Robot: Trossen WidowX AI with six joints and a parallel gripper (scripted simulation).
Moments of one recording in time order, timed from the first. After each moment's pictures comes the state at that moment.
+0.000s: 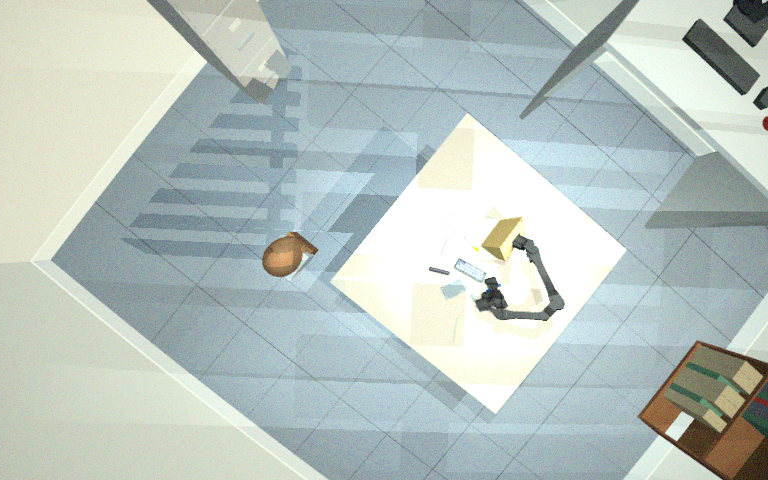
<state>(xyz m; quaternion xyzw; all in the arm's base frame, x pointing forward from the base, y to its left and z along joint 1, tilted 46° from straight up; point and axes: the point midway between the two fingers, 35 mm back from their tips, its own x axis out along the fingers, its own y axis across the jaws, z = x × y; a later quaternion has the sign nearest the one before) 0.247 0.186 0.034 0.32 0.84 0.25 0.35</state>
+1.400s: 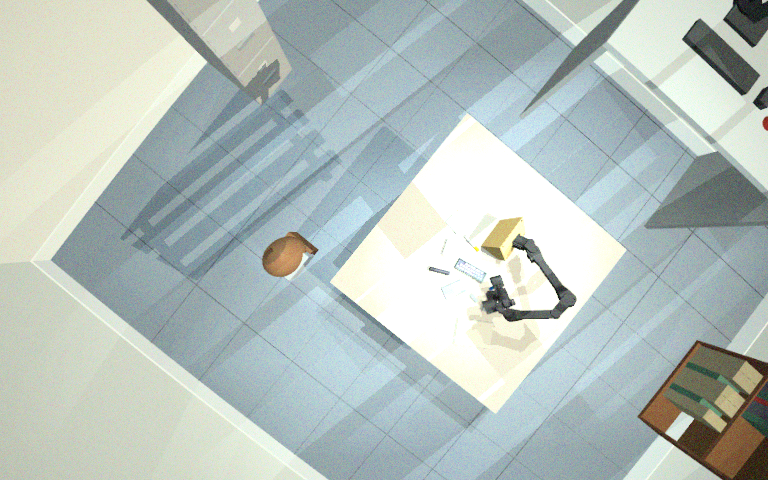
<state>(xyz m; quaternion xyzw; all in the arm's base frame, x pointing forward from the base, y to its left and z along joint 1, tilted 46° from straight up) 0.237 0.143 0.051 0.29 0.85 0.19 0.40</state>
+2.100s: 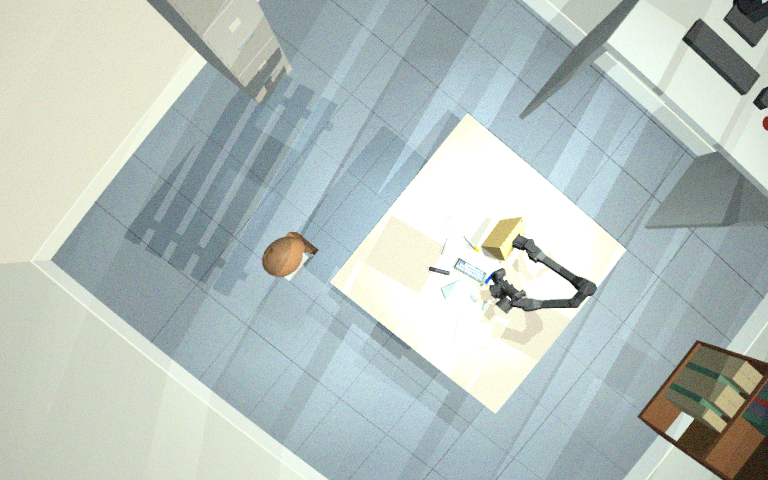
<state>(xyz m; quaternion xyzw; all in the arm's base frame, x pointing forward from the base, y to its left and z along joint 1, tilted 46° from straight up) 0.224 0.101 0.017 0.24 0.78 0.00 0.58</state>
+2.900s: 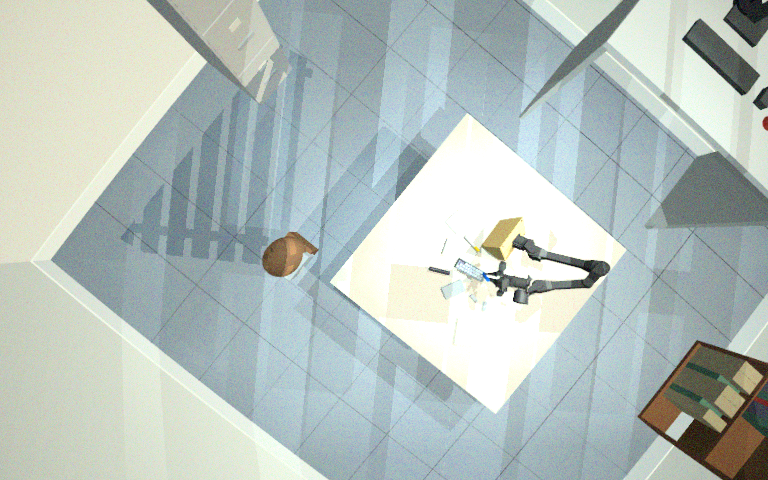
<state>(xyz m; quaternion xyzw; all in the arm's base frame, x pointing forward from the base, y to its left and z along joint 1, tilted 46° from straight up) 0.241 0.048 0.010 0.35 0.53 -0.19 0.75</state>
